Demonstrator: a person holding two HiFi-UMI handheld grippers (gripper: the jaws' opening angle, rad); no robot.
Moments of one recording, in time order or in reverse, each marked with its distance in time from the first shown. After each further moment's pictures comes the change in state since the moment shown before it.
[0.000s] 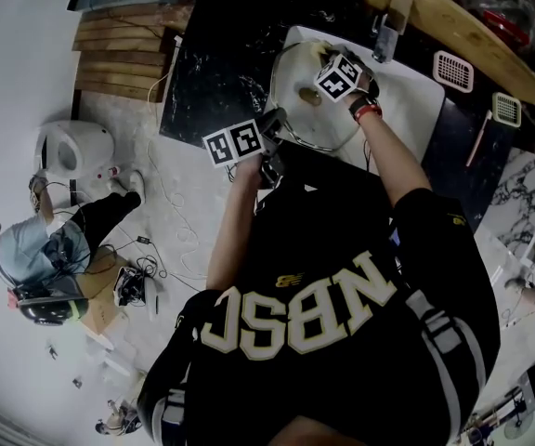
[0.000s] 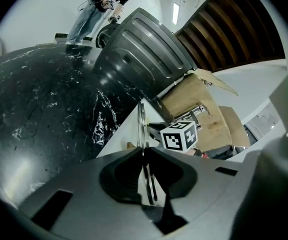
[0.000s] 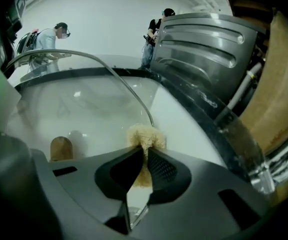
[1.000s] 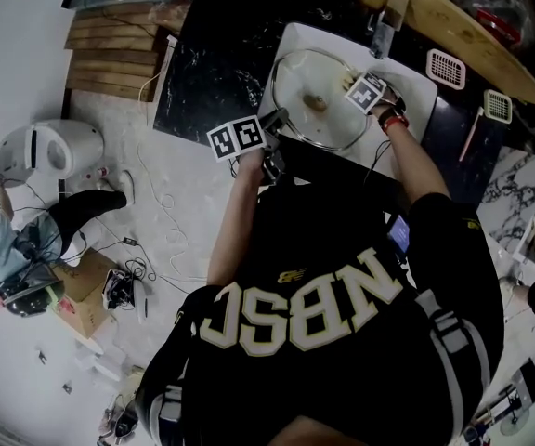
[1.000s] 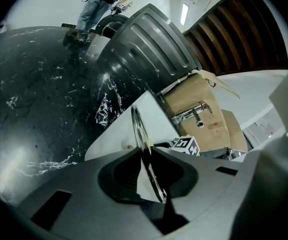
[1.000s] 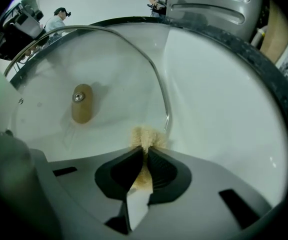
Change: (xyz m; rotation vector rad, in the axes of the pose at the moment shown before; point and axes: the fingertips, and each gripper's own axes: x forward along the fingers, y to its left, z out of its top) left arm 0.010 0.009 -0.023 -0.077 0.021 -0.025; right arm -0.029 0.020 -0.138 -0.053 0.307 0.218
